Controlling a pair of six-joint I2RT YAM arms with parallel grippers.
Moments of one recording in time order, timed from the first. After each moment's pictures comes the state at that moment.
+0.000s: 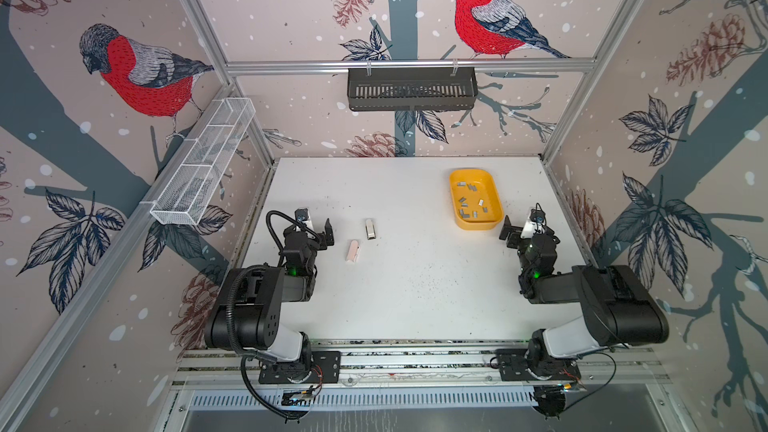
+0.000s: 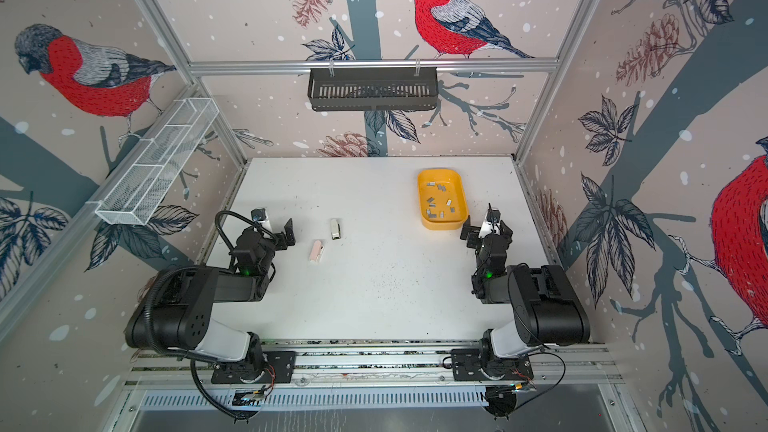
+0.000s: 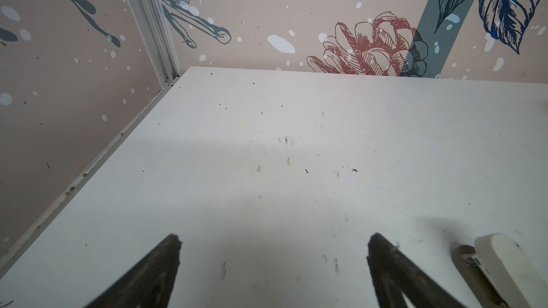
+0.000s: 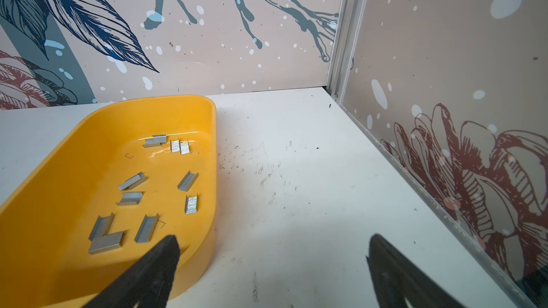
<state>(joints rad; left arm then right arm) 0.00 1.50 0.28 0.98 -0.05 -0.03 0.03 1.50 0.23 1.11 0.18 0.01</state>
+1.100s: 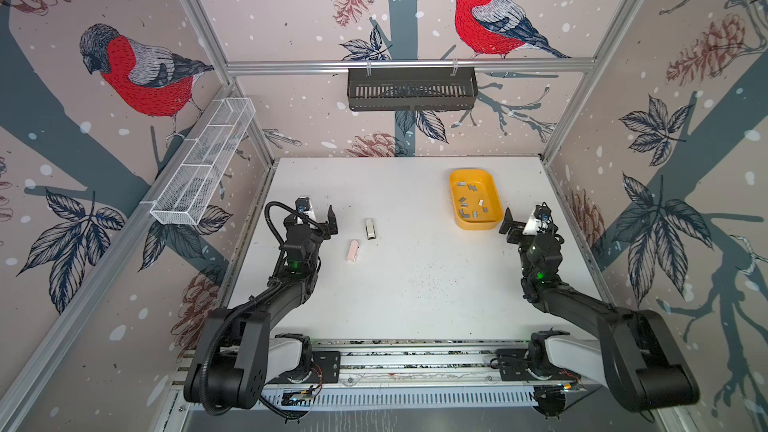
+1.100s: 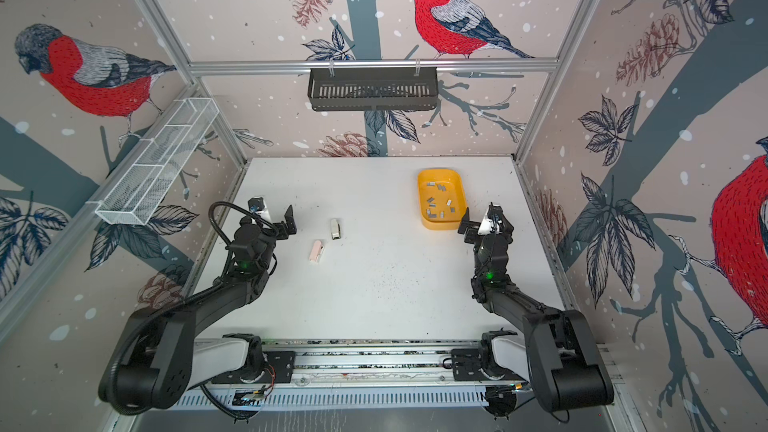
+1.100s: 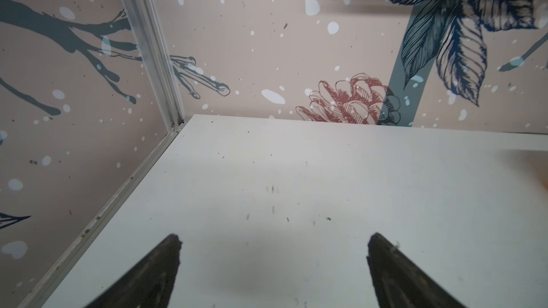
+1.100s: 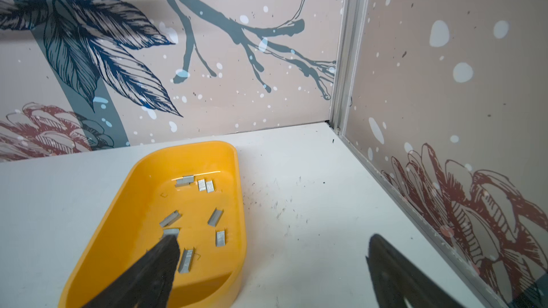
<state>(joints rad) -0.13 1.19 0.39 0.67 -0.18 -0.06 0.15 1.14 0.26 0.82 0.28 0.06</state>
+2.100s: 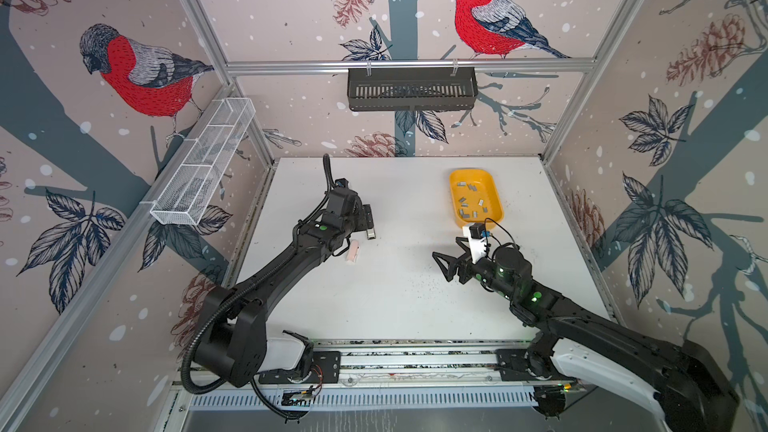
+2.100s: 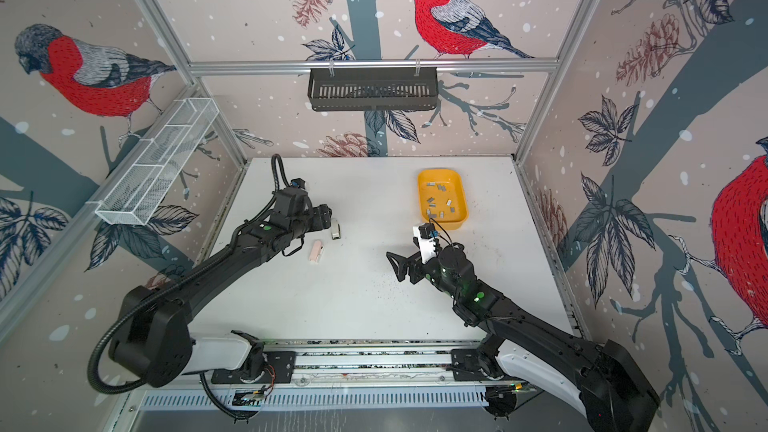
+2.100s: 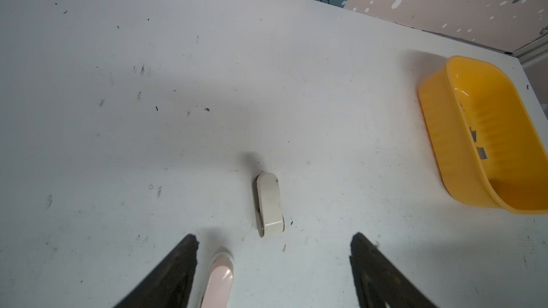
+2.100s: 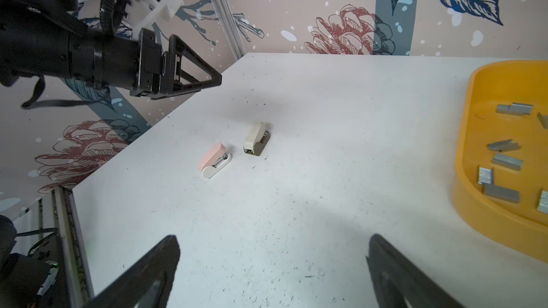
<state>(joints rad) -0.41 1.40 0.98 -0.31 -0.12 -0.47 0.76 0.90 0.33 0.32 -0.05 0.28</state>
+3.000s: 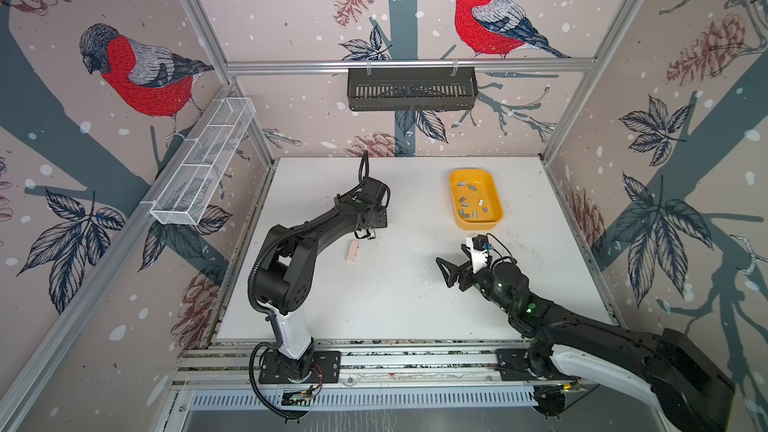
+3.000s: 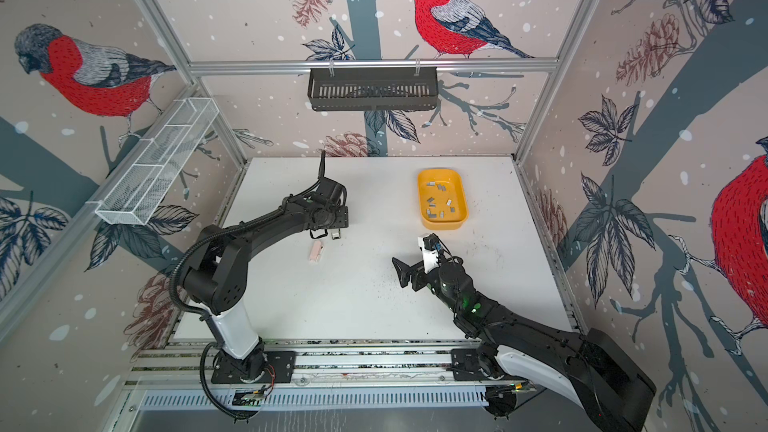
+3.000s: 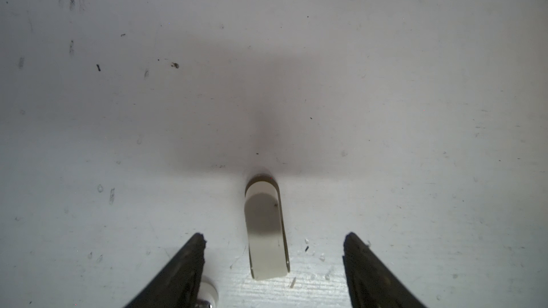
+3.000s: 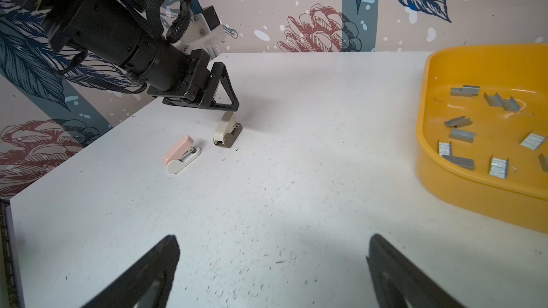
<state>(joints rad) -0.48 1.82 1.27 -0.52 -0.20 -0.49 0.80 0.95 0.18 0.53 0.08 0.27</state>
